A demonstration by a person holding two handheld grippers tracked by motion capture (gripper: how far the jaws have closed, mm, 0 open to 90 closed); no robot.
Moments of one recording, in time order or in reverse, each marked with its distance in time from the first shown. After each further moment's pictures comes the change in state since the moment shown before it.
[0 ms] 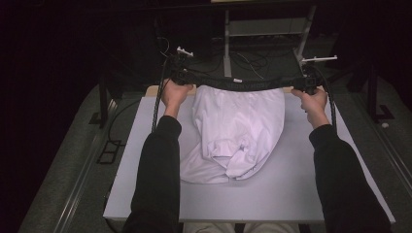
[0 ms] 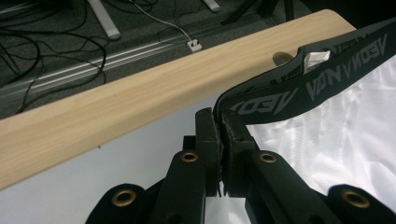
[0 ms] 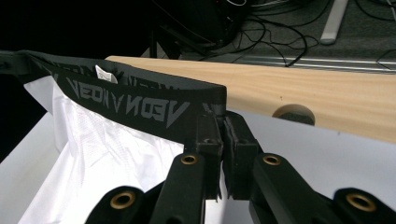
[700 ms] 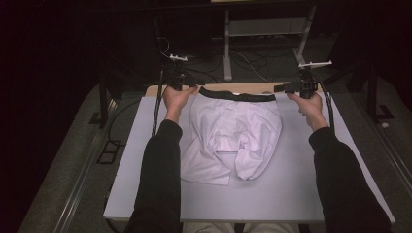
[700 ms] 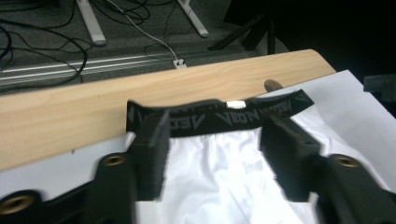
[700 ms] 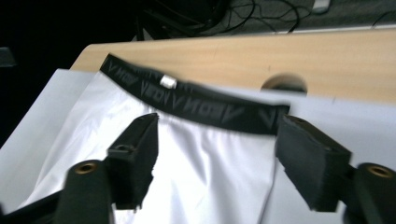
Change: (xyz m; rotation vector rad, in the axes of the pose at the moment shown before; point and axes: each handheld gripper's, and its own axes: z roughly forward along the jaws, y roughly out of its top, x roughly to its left) left arm 0.013 -0.036 0.020 -0.133 -0.075 -0.178; right arm -0.015 -0.020 0.017 0.066 -0.028 0.098
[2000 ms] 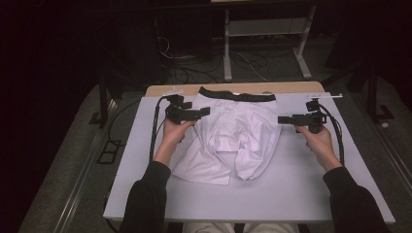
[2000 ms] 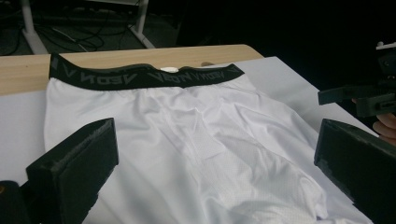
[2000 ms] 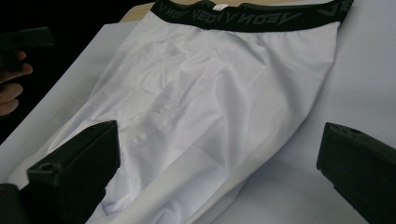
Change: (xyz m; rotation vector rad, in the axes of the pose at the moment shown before) left arm -0.030 -0.096 -0.042 -0.147 -0.200 0.086; right arm 0.023 -0.102 -0.041 -0.017 0.104 -0.071
